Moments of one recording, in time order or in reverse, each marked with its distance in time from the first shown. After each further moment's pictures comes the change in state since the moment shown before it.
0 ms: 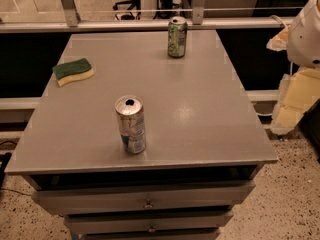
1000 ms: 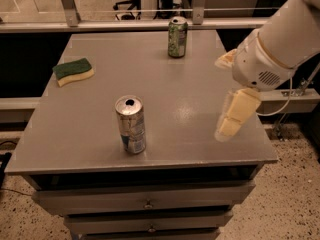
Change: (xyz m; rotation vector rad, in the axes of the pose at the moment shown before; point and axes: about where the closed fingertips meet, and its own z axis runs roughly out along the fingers) arm -0.073 0.011 0.067 -0.085 -0.241 -0.060
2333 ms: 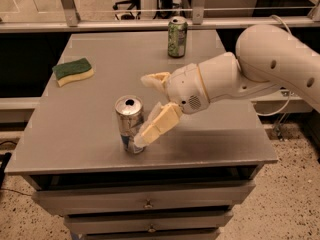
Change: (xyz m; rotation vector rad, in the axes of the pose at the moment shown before) arm -0.141 0.030 0.091 -0.254 -0.684 0.040
